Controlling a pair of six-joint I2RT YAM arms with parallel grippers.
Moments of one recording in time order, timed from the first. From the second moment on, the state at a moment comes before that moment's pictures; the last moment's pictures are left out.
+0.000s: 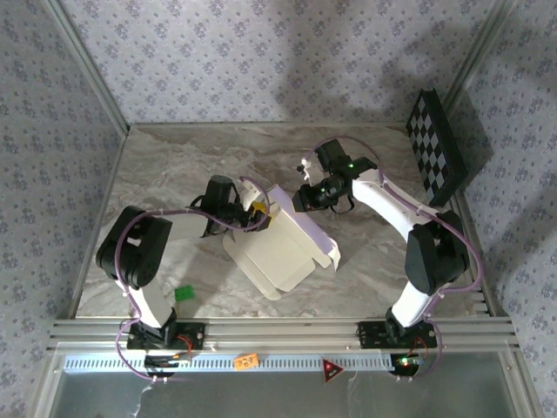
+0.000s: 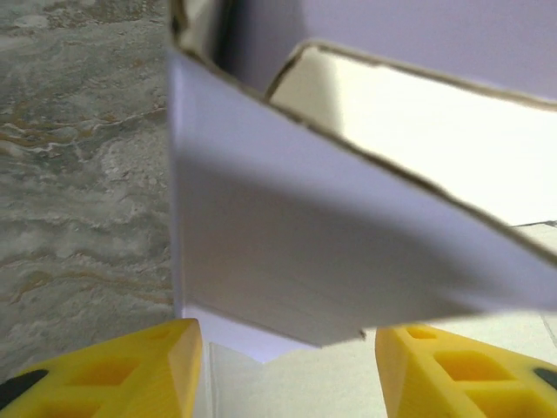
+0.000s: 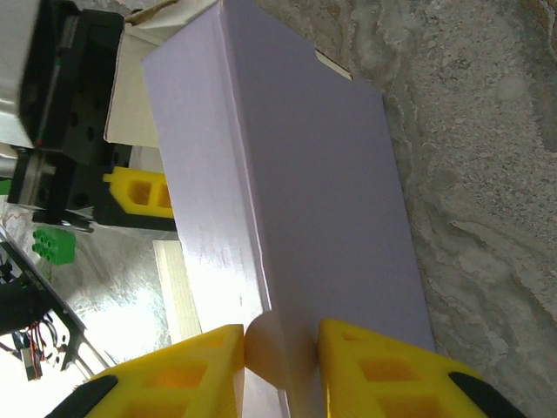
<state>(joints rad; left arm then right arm) -0.45 1.71 0.79 0.26 0.63 0.12 0.49 1.69 1.37 -0.80 -0.48 0.18</state>
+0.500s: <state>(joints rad) -0.40 1.69 0.82 0.19 0.61 0.14 0.48 1.70 1.37 -0.80 -0.49 0.17</state>
